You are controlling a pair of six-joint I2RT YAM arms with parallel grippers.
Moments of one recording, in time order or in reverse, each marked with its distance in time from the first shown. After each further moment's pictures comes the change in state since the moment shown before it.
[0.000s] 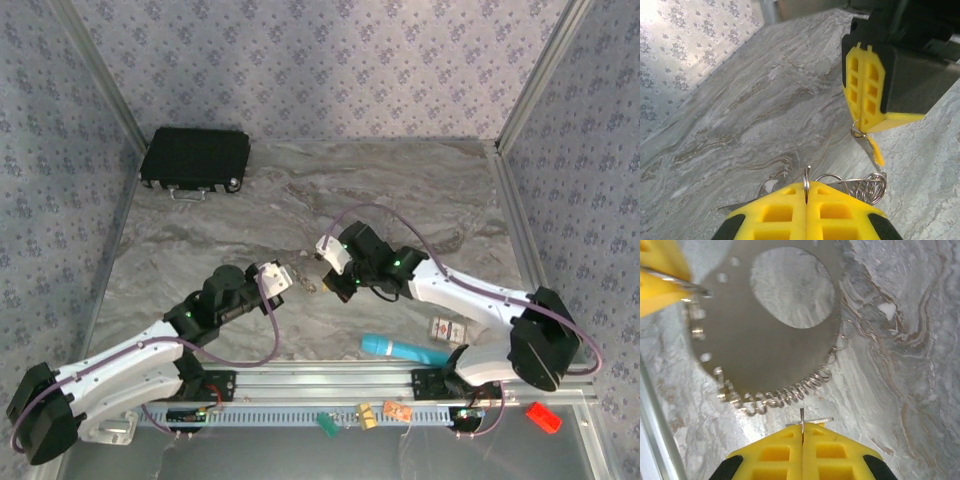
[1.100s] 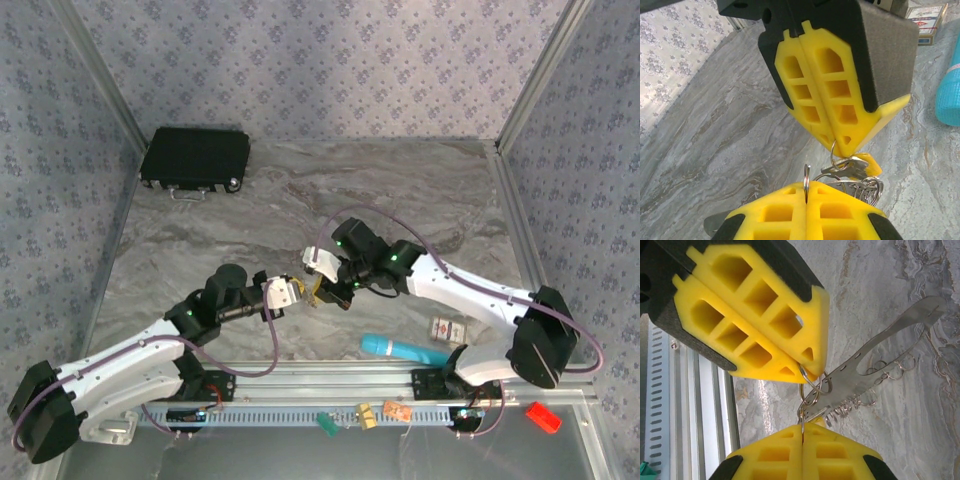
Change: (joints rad) left arm 0.004 0.018 0.009 -0.037 0.201 0.180; right arm 0.035 0.033 0.121 -0.148 -0.214 -0.208
